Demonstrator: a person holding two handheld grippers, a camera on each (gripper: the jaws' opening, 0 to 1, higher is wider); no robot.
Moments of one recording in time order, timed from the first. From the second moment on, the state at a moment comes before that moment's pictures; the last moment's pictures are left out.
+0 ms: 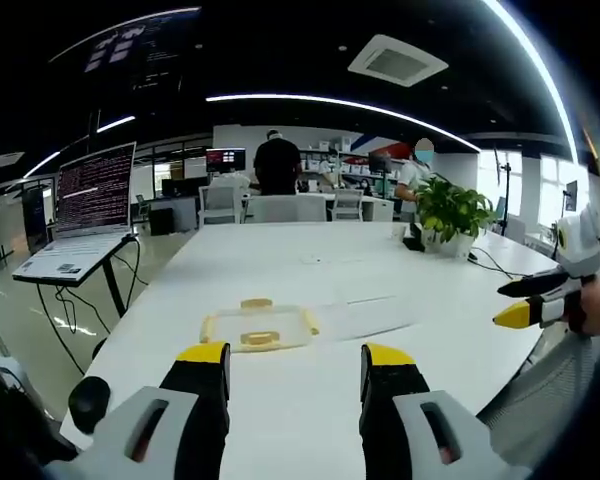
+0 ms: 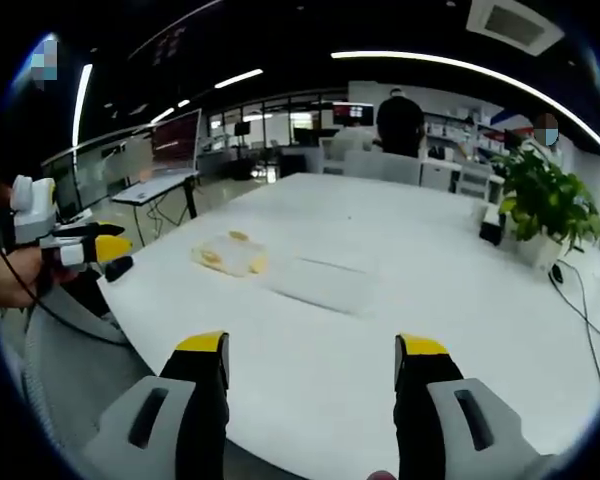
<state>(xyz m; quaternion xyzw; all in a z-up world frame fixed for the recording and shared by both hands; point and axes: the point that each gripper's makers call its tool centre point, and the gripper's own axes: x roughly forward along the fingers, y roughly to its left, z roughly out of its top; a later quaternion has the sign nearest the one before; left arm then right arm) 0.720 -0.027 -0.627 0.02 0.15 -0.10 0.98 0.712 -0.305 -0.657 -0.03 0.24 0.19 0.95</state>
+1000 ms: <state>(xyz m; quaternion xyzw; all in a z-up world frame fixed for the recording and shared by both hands) 0.722 -0.028 -0.629 0.03 0.16 -0.10 0.98 0.712 -0.303 -0.661 -0.04 0.25 0.19 0.95</state>
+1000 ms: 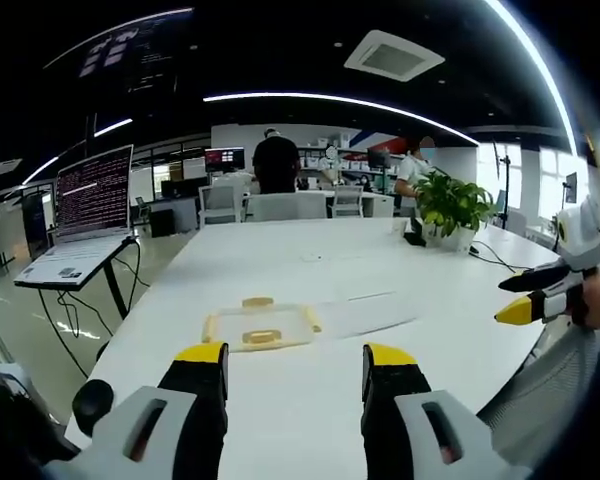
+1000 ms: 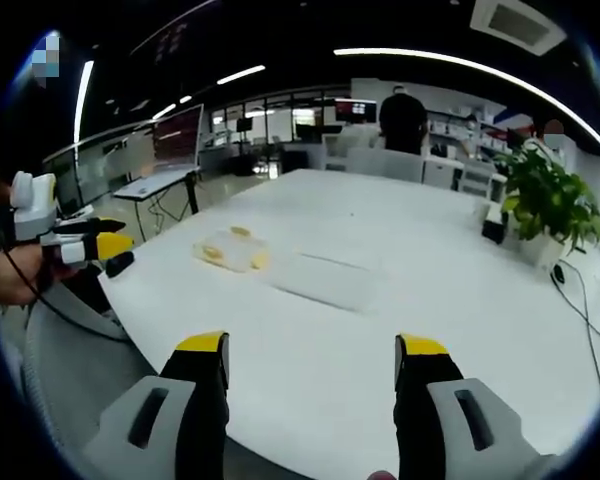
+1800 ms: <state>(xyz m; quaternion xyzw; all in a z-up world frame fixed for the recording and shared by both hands) 0.720 -0.028 -0.635 0.02 0.18 -0.11 0.98 0.710 -0.295 -0.663 -0.03 0.26 0.21 0.94</state>
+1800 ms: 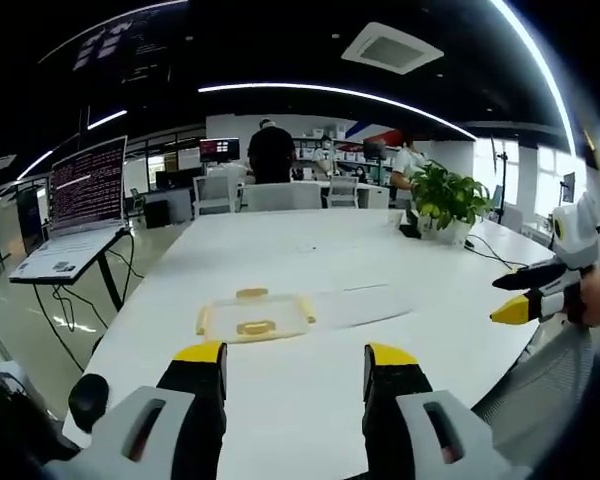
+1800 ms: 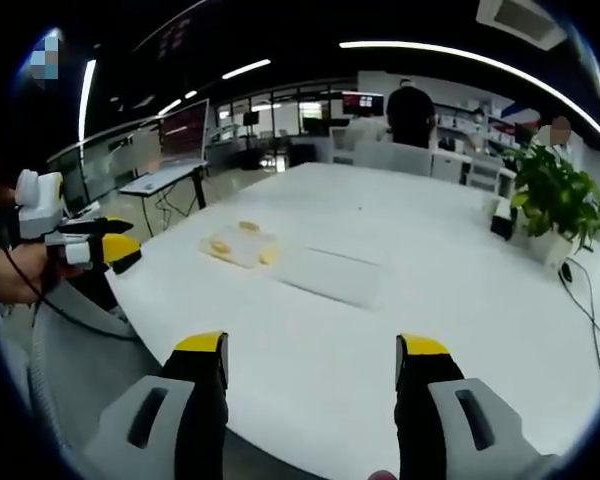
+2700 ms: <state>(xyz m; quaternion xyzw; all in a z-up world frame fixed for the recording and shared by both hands) 0.748 -0.011 -0.629 0.03 0.18 -0.11 0.98 0.734 -0.281 -0.650 -0.06 0.26 0.24 0.93</state>
